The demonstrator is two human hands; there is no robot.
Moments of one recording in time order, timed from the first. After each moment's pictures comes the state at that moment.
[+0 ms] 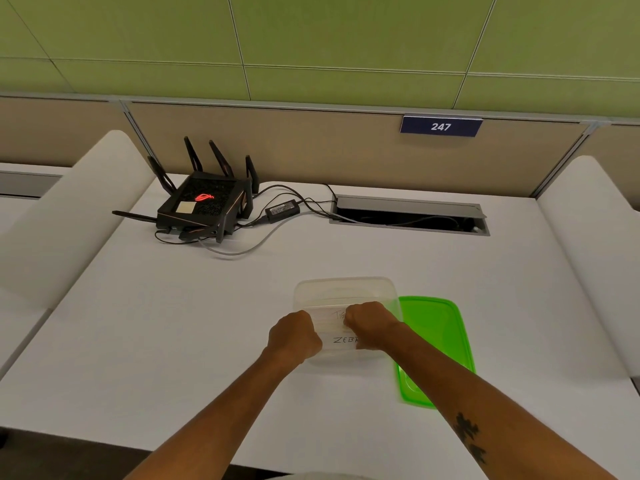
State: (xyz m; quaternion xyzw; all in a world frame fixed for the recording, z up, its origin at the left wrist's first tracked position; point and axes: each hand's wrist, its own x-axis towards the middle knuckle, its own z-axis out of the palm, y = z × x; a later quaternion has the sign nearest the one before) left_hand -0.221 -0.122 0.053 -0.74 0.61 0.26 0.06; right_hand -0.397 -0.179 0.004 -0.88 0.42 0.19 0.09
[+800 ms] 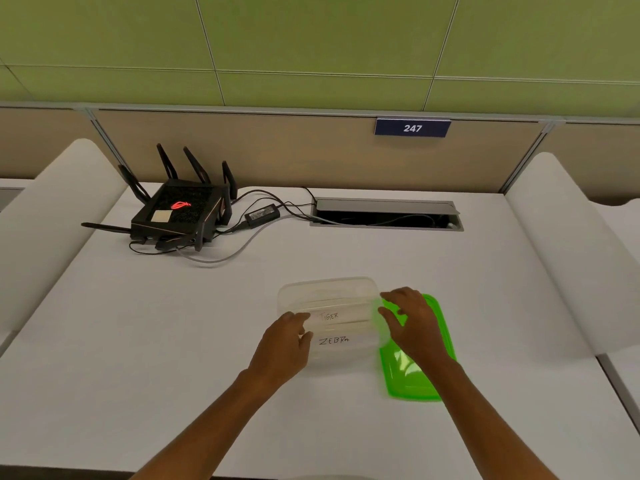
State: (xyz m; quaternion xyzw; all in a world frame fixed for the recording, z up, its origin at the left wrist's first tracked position) left_hand -0.206 -0.102 0.020 -0.62 0.71 0.27 -0.18; right_hand -0.492 -0.131 0.002 -0.70 0.60 -0.37 0.13
